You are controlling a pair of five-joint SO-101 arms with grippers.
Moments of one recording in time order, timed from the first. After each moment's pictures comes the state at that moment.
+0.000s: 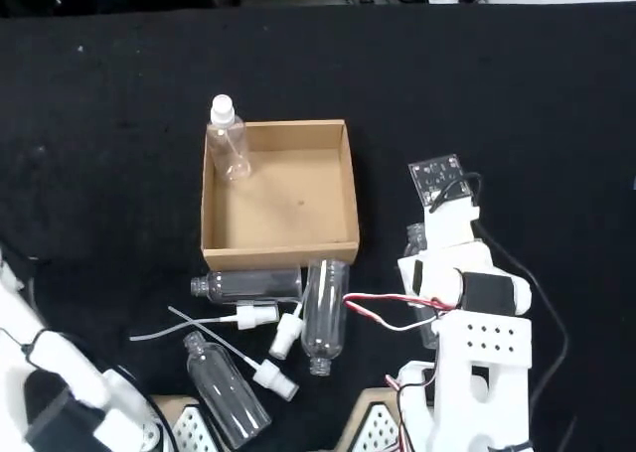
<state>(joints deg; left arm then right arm) -58.1 -26.7 49.7 37.1 -17.1 7.5 -58.6 62.8 70.5 18.8</state>
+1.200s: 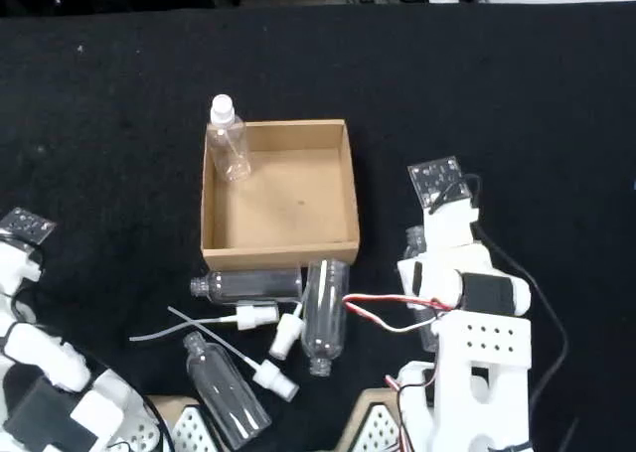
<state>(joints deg) -63.3 -19.0 45.0 57.3 -85.1 7.5 -58.6 63.6 70.5 18.8</state>
